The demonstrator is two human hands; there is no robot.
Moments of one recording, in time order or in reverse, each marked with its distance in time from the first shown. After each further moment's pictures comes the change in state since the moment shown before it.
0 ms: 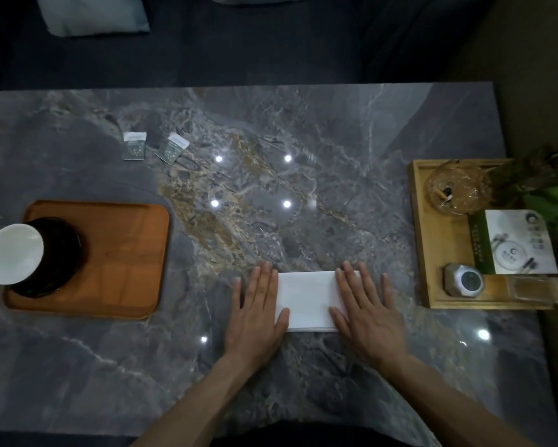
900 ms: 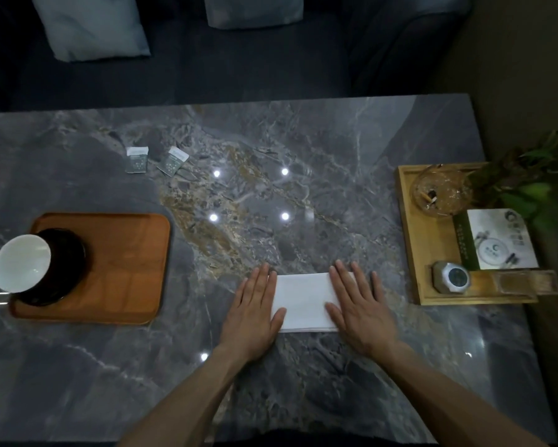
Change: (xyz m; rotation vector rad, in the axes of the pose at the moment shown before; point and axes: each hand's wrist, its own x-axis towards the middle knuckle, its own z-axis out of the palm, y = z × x) left_hand 0.009 -0.012 -0.005 -0.005 -0.174 0.048; right_hand 0.009 0.007 0.004 0.072 -0.114 0.029
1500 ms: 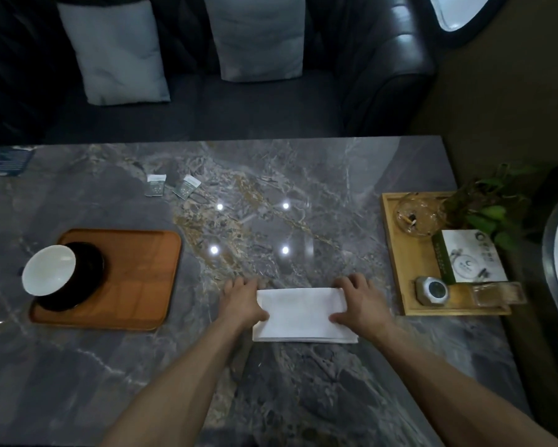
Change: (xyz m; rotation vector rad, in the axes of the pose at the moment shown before) left_hand 0.024 -0.005 -0.062 -0.212 -0.118 -0.327; right_hand 0.018 0.011 -0.042 0.157 -0.025 0.137
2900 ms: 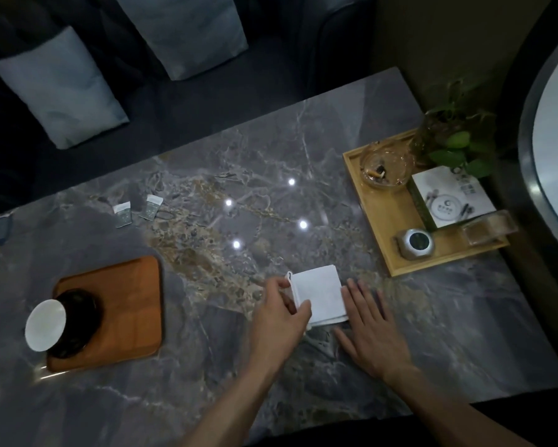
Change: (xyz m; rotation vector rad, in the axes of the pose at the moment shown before) left_hand -0.078 0.105 0.016 -0.451 0.166 0.060; right_hand -0.085 0.036 0.090 0.023 0.209 -0.088
